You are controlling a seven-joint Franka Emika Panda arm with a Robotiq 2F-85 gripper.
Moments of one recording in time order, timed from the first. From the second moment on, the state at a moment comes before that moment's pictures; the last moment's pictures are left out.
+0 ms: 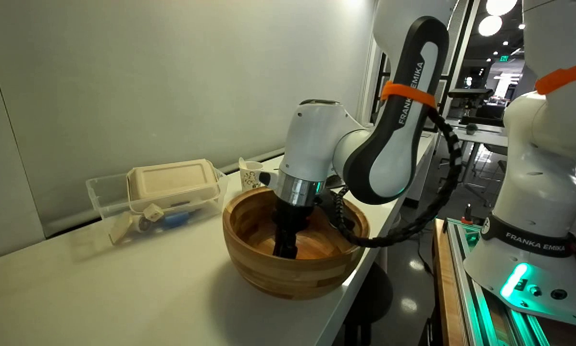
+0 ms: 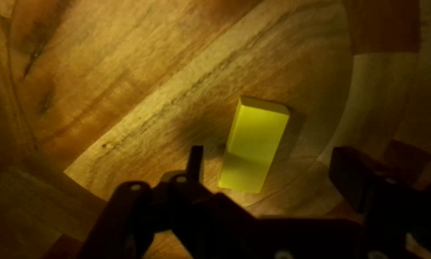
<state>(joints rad) 0.24 0.34 0.19 -2.56 -0.18 3.07 0.06</state>
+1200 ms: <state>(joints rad) 0.29 0.06 0.10 -2.74 -0.16 3.12 0.15</state>
